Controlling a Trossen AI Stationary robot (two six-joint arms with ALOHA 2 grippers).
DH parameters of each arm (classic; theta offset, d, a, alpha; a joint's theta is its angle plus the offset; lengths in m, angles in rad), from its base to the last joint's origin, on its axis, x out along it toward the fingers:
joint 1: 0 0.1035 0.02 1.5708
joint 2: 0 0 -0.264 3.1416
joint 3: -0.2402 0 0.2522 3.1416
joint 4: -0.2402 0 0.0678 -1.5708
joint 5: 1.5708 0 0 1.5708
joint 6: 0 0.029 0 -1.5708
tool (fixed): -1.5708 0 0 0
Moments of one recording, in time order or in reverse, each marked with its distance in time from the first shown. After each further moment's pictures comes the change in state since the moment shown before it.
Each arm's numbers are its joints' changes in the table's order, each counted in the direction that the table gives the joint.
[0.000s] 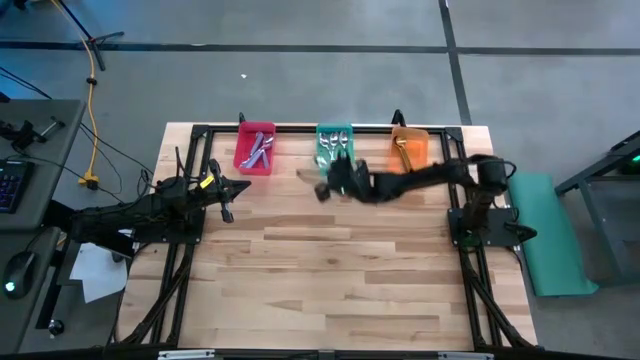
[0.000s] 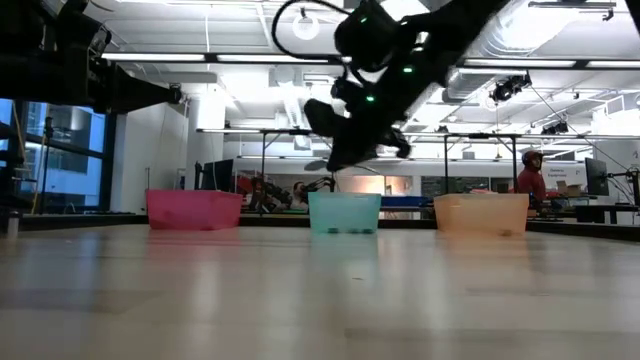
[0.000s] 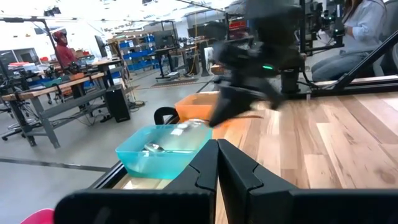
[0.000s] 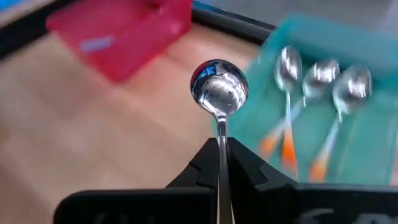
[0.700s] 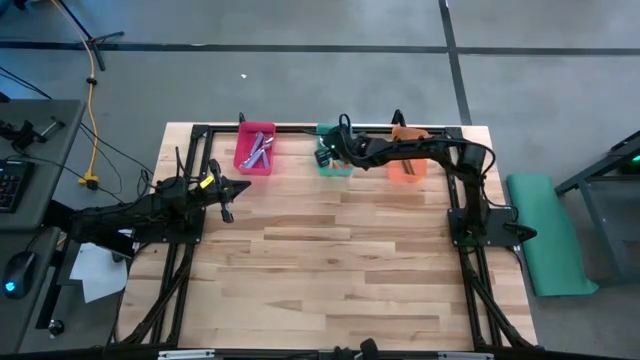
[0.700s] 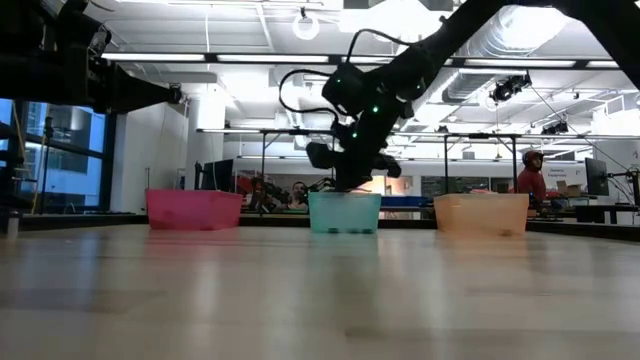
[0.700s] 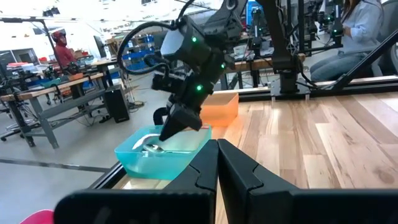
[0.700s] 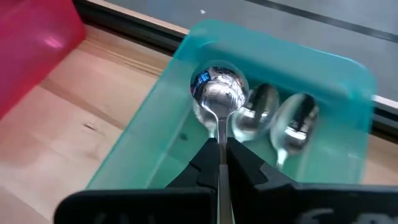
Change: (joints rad) left arm 0.000 0.000 0.000 0.000 -0.004 0.000; right arm -0.310 -0.177 -0.230 -0.169 0.157 -0.053
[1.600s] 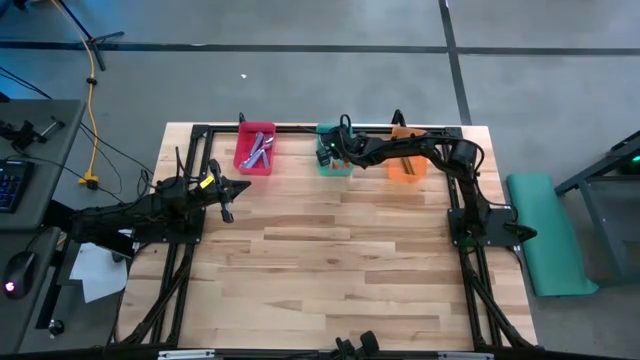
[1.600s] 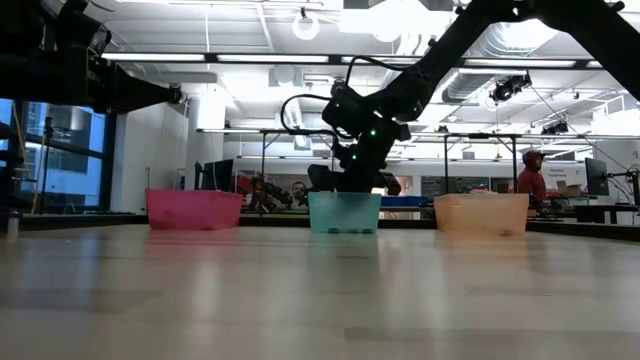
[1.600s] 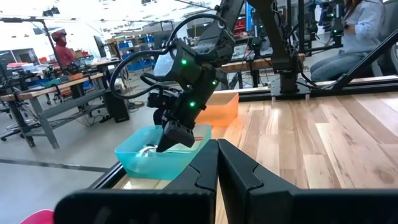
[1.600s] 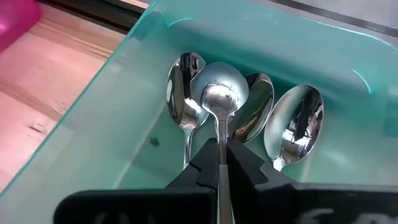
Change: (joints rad) left arm 0.000 0.000 0.000 0.000 0.000 0.000; right arm -0.044 -0.089 0.000 0.071 0.021 -0.025
